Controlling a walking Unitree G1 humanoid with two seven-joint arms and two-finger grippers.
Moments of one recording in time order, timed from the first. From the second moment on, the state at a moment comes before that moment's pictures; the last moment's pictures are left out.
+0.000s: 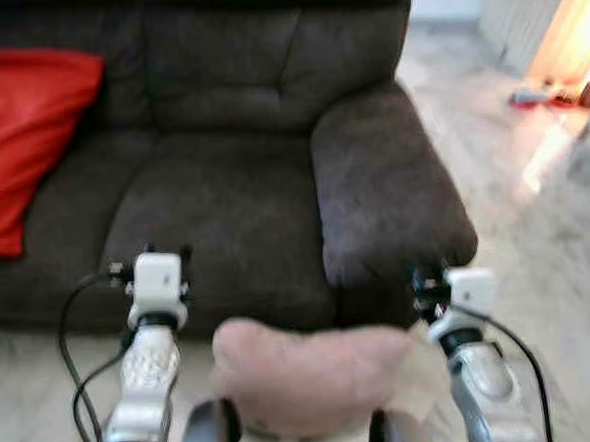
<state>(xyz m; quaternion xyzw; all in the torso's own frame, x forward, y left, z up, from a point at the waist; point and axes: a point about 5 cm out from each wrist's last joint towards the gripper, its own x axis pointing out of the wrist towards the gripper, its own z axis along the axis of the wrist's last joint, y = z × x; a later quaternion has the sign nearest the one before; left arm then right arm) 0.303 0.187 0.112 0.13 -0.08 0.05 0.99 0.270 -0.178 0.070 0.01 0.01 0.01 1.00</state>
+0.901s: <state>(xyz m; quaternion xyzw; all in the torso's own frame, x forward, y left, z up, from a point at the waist) 0.303 0.180 0.104 0.13 -0.06 0.01 0.99 0.270 -0.173 0.068 0.02 0.01 0.02 1.00</state>
